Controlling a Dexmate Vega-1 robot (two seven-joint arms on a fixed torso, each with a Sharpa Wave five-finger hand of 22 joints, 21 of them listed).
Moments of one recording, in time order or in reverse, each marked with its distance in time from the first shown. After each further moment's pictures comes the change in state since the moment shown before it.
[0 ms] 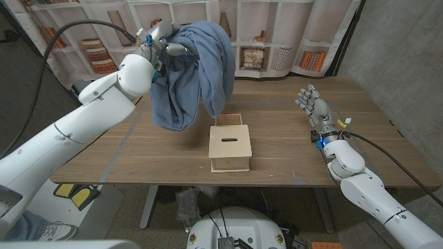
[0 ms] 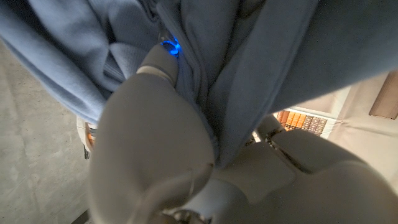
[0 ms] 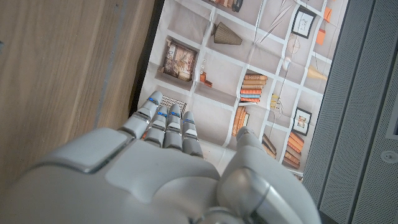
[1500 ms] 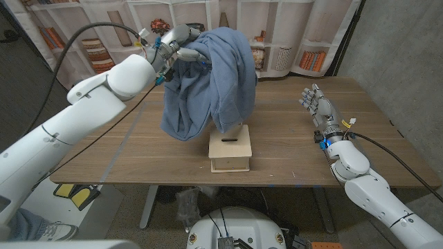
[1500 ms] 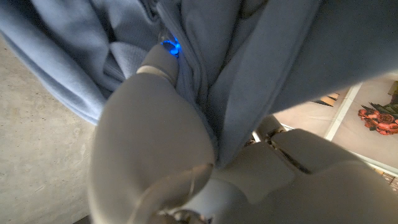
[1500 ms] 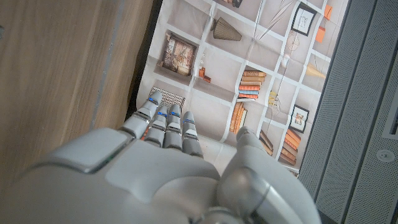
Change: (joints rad) left arm 0.058 0.033 -0.081 0.004 -0.184 -0.255 -0.175; left_hand 0.000 0.000 0.000 0.000 0.002 0.007 -0.008 -0.007 0.009 0.018 -0.004 -0.015 0.018 0.005 0.005 -0.009 0.013 -0.007 0.000 0.023 0.000; right arm -0.037 -0.011 0.033 -0.041 -0.009 -0.009 -0.021; right_hand 0.000 0.000 0.000 0.000 0.000 0.000 0.000 0.000 0.000 0.000 0.000 0.000 0.000 0.000 0.000 0.000 0.000 0.007 0.007 -0.010 0.000
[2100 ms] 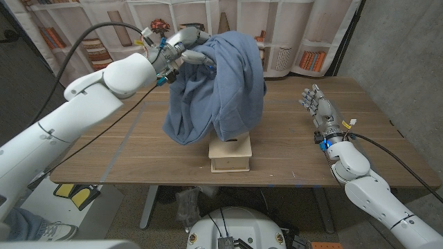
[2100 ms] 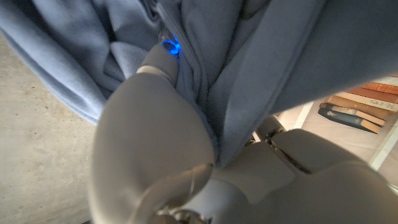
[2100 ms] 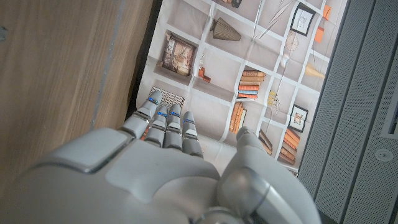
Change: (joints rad) left arm -0.020 0.020 0.009 0.018 -0.075 -0.095 -0.099; left_hand 0.000 0.000 0.000 0.000 0.002 0.006 0.006 -0.001 0.000 0.001 0.002 -0.015 0.009 0.000 0.000 -0.001 0.005 -0.002 0.001 0.010 -0.001; right arm -0.011 0.002 0.004 -0.004 -0.003 0.007 0.000; right_hand 0.000 0.000 0.000 0.000 0.000 0.000 0.000 0.000 0.000 0.000 0.000 0.000 0.000 0.000 0.000 0.000 0.000 0.000 0.000 -0.004 0.000
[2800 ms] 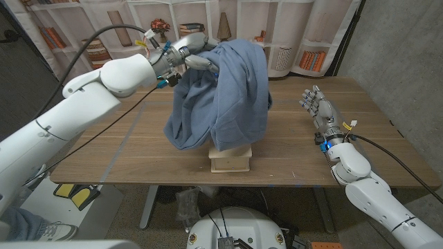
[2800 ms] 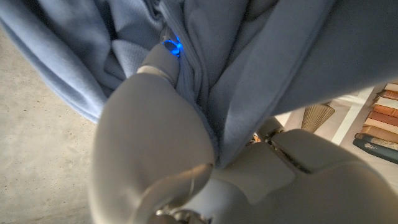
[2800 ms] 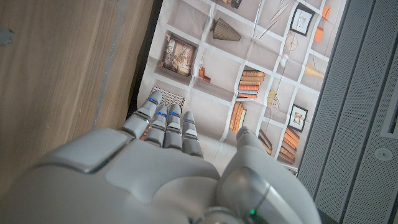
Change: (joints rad) left arm -0.008 0.022 0.009 0.027 -0.085 -0.106 -0.115; left_hand 0.000 0.000 0.022 -0.022 -0.001 0.000 0.000 -0.003 0.004 0.005 0.002 -0.006 0.003 0.000 0.000 -0.001 0.005 -0.004 0.000 0.008 0.000; right arm -0.016 0.001 0.006 -0.008 -0.002 0.004 -0.002; right_hand 0.000 0.000 0.000 0.000 0.000 0.000 0.000 0.000 0.000 0.000 0.000 0.000 0.000 0.000 0.000 0.000 0.000 0.000 0.000 0.000 0.000
